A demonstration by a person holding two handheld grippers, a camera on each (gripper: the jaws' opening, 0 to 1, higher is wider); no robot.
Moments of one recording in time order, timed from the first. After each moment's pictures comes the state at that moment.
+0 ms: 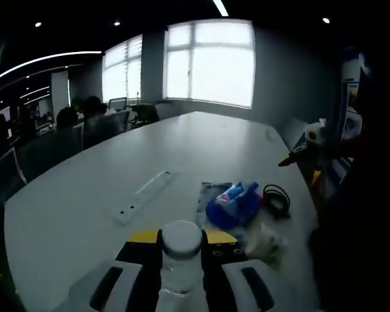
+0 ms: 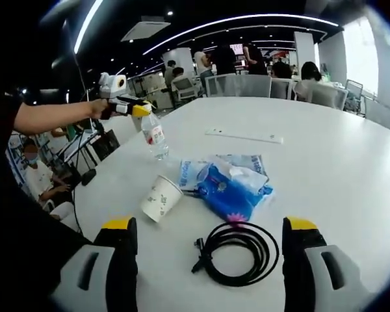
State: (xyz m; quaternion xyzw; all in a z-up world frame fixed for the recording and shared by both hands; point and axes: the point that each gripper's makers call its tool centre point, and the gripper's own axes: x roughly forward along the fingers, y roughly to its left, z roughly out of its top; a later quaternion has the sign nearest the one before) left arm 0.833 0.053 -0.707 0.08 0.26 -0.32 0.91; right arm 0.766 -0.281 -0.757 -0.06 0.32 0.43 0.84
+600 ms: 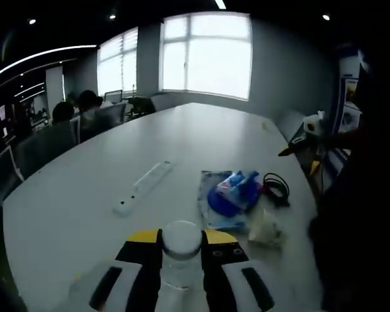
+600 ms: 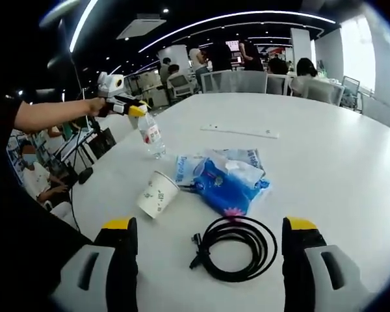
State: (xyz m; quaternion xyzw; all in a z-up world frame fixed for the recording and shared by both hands) left arm 0.830 0.066 -0.721 0.10 0.28 -0.33 0.90; right arm 0.765 -0.284 -0.762 -0.07 0.33 0.42 0.84
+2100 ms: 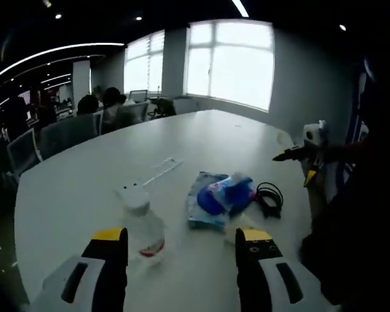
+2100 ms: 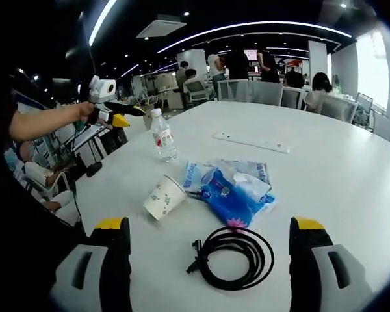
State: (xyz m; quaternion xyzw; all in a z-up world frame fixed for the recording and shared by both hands) left arm 0.743 0.047 -0.707 0.04 0.28 -0.23 0.93; right arm 0.766 -0.280 -0.748 -0.09 0.28 0.47 0.83
